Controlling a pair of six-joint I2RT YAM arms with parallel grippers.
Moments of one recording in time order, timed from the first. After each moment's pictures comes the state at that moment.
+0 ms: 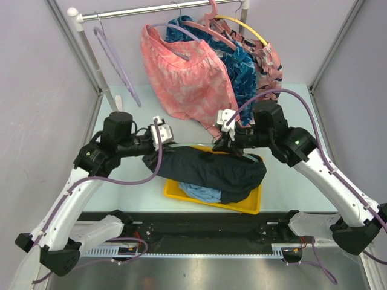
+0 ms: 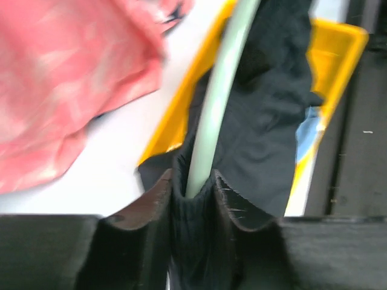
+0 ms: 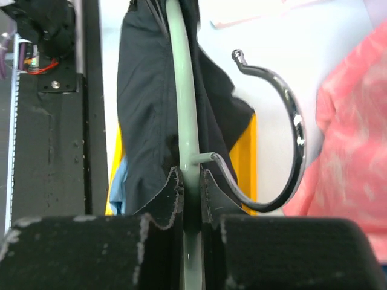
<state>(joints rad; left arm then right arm) -0.50 0.98 1.23 -0.80 0.60 0.58 0.71 1.19 1.41 -0.70 -0.58 -0.48</state>
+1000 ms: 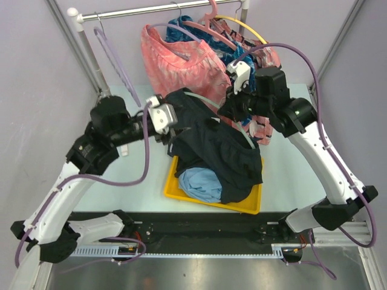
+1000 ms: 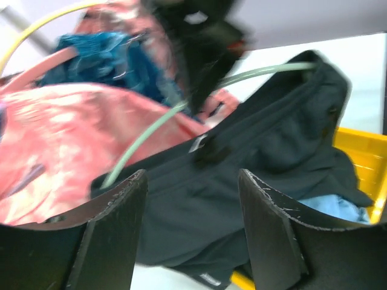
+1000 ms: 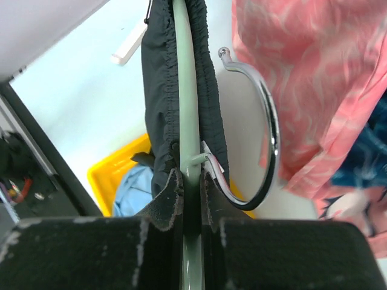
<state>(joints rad) -0.65 1.09 1.54 -0.59 0.47 0.51 0.60 1.43 1.83 -0.83 -0.27 -0.03</state>
